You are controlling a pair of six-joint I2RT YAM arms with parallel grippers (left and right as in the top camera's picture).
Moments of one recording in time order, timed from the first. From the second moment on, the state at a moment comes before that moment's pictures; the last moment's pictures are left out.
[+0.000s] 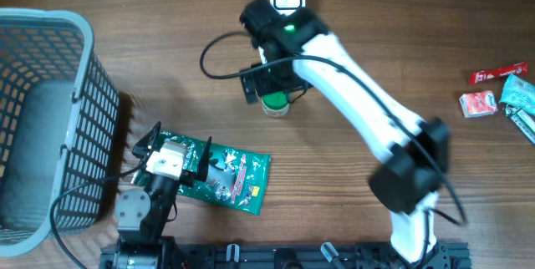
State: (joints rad) left arm -0.05 0.08 0.01 -0.06 0.21 0.16; right arm 0.66 2.05 2.02 -1.35 -0.07 0.37
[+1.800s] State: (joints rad) left arm -0.05 0.08 0.01 -0.06 0.21 0.16; right arm 0.48 2.02 2.03 -1.47 -0.20 0.76
